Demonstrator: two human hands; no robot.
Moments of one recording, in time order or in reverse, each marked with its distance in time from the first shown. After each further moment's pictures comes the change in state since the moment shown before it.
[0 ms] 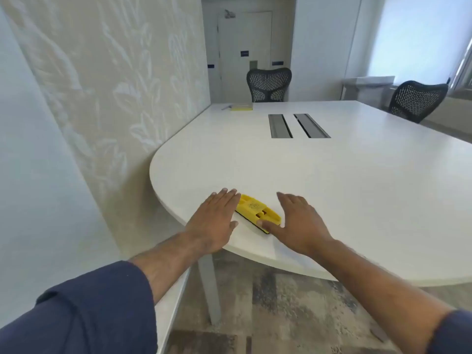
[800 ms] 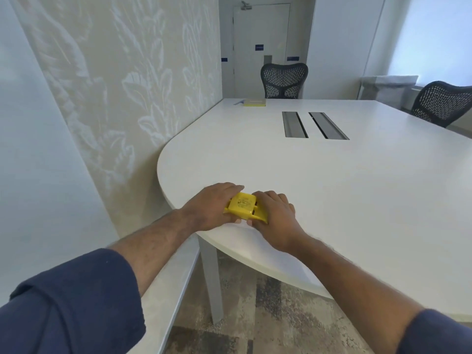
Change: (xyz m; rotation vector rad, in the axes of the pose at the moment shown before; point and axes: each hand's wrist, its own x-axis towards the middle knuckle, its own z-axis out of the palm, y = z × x) left_hand 0.049 -0.060 0.007 -0.238 -0.022 0.053; right_hand 0.057 -0.027 0.051 0.290 0.027 -0.177
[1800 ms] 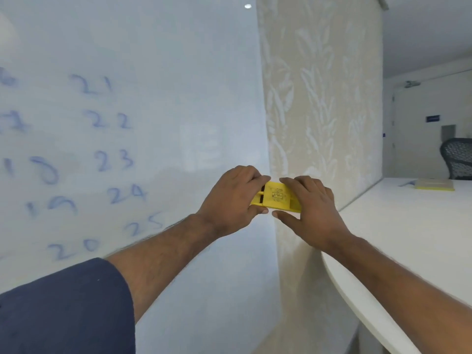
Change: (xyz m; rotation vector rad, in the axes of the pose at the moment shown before) left_hand -0.239 -0.014 -0.309 0.654 0.555 -0.243; right_hand 0.104 -0.322 -0.038 0.235 0.323 -0.722
